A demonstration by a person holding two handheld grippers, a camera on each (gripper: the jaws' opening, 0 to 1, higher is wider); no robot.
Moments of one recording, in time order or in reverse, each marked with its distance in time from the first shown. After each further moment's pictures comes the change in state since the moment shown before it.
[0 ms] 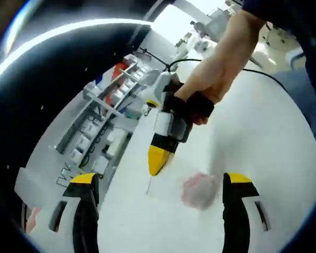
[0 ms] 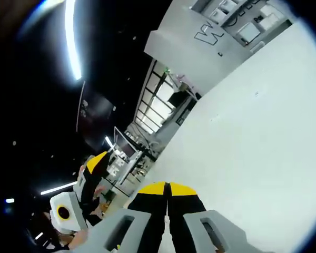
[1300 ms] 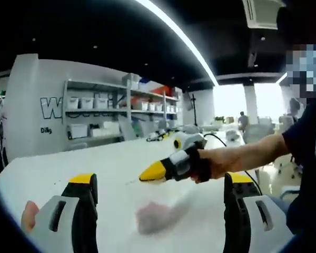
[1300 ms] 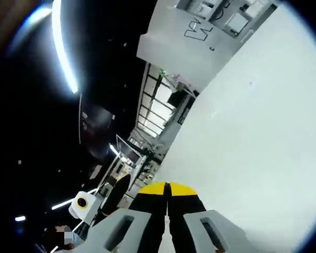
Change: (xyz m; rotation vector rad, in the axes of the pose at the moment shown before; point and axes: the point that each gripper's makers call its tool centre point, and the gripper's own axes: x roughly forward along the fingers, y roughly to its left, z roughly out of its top) left arm -0.027 0.011 0.005 -0.822 -0.310 -0.018; right arm -0.002 -0.003 0.002 0.125 -0.014 0.032
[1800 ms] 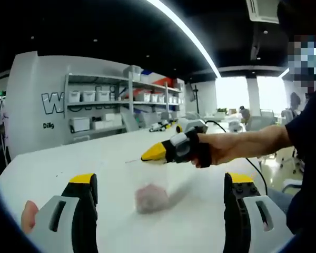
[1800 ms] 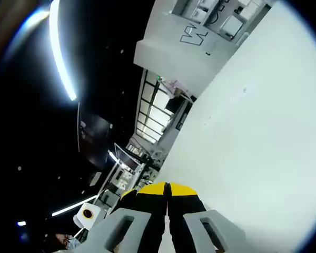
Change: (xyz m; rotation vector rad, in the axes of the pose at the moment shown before) left arm 0.000 0.009 -0.025 0.010 0.079 0.023; right arm -0.007 -0.010 0.019 0.030 -0.051 -0.011
